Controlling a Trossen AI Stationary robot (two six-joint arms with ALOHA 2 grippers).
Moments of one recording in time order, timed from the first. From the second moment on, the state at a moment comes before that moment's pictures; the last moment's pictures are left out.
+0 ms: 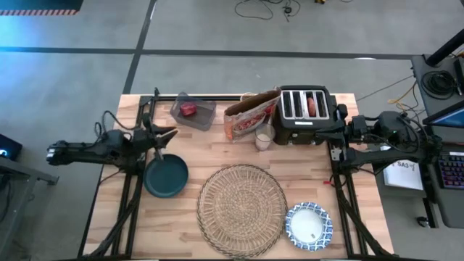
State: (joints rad) left arm -0.02 0.24 0.25 0.18 -0.39 0.17; right arm 0.00 0.40 0.78 -0.39 0.00 0.00
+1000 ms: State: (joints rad) left arm -0.02 0.70 0.37 0.04 -0.78 0.01; right arm 0.00 0.40 0.78 -0.39 0.00 0.00
